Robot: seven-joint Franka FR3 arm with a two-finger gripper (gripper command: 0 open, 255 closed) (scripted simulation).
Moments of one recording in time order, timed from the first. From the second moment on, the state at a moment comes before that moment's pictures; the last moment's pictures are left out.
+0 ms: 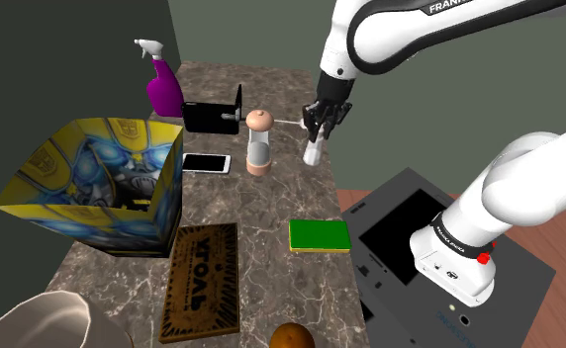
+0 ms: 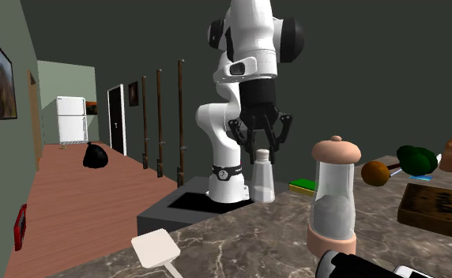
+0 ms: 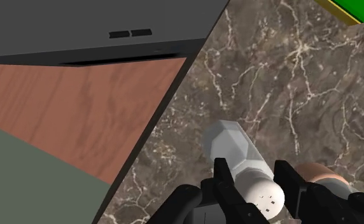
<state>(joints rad) 0.10 -0.40 0.29 -2.54 0.26 2.17 0.34</state>
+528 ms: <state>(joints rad) 0.10 -0.45 0.28 -2.47 0.25 2.05 0.35</state>
